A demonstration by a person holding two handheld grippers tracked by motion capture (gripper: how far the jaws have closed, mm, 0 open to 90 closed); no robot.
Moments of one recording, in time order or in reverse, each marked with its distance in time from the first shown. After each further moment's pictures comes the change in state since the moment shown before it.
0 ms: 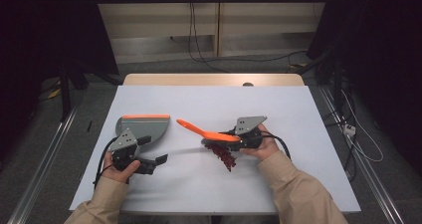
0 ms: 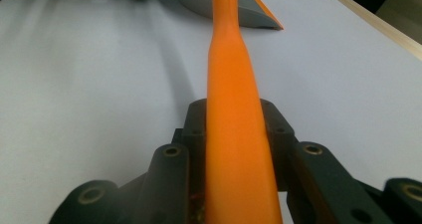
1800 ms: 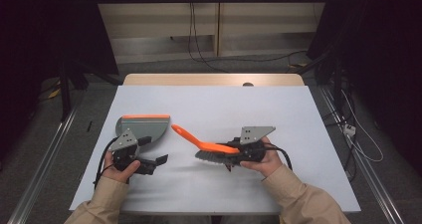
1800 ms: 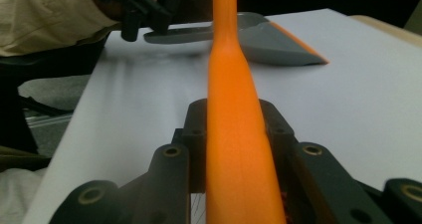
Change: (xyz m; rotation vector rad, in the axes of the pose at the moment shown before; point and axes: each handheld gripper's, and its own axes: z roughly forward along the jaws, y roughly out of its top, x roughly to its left) left arm 0.001 -0.001 0.000 0.005 -0.001 -0.010; right arm 0.048 0.012 -0.017 -0.150 0.078 0.146
